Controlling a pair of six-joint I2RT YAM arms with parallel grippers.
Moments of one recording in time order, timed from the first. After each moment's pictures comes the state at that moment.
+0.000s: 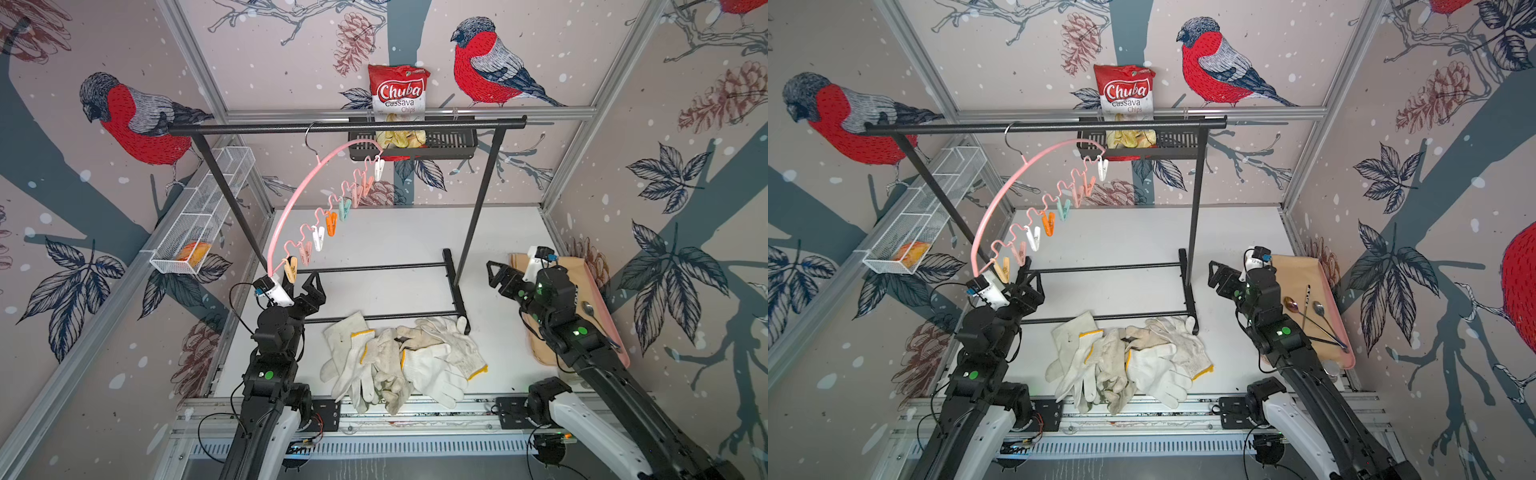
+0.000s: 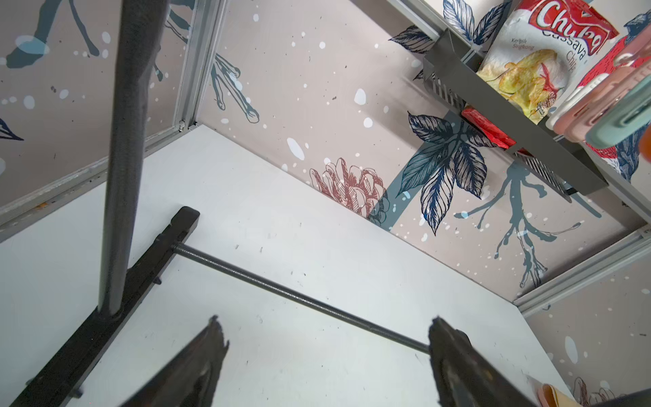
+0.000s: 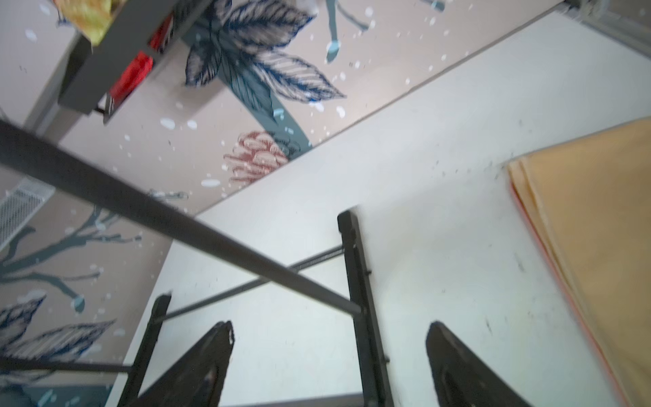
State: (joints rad) left arm -0.09 0.40 0.37 -0.11 -0.07 -0.55; right arm 0.42 0.75 0.63 -0.28 0.06 0.61
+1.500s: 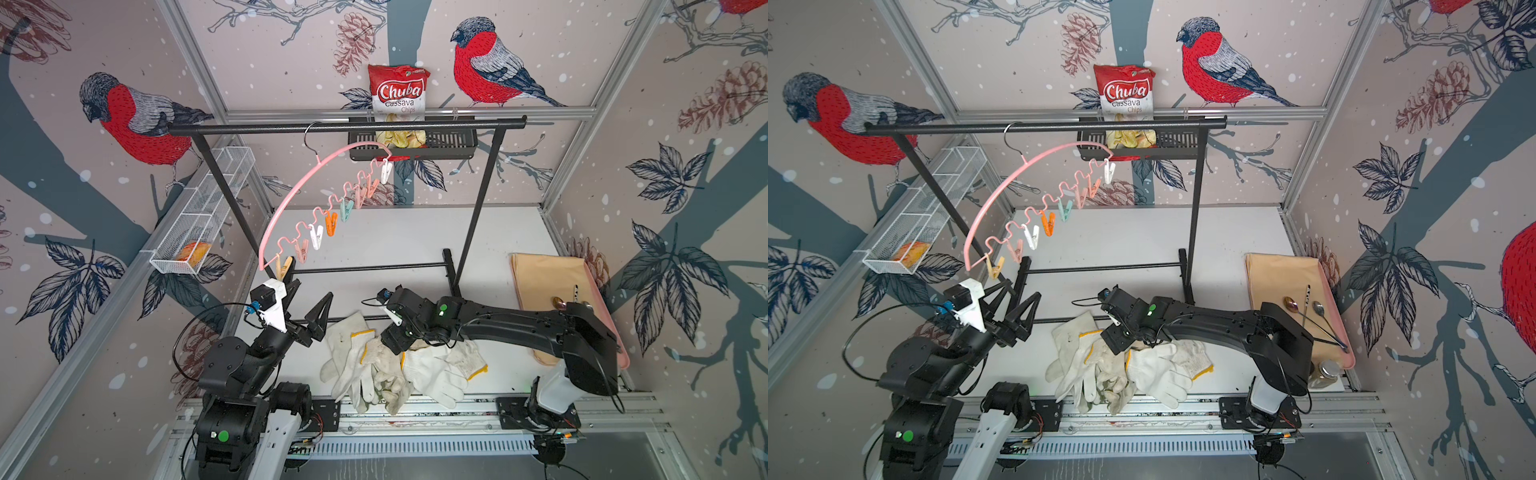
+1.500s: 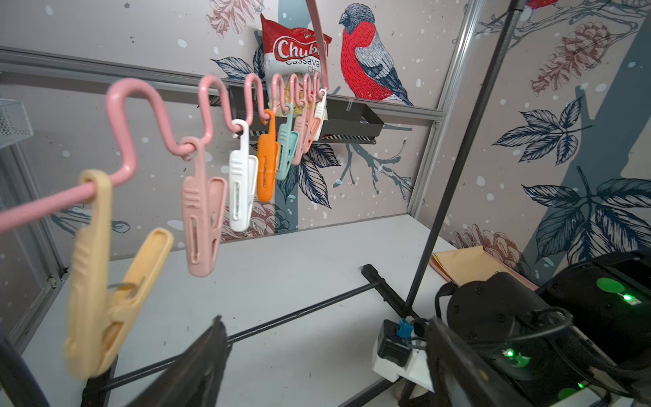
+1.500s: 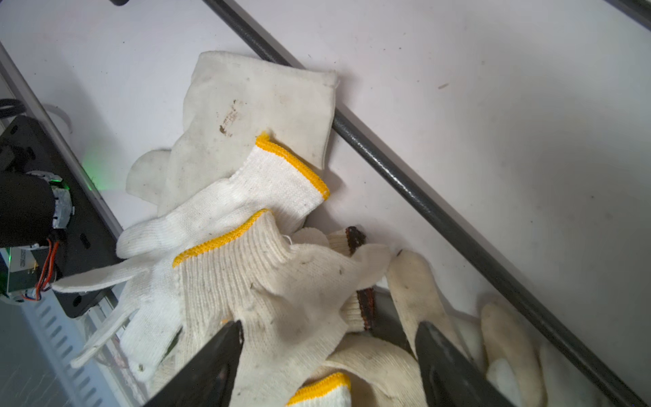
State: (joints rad) left arm -0.11 0.23 0.79 -0.52 0.40 -0.13; right arm 1.19 1.66 1.16 -0.51 -0.02 0.28
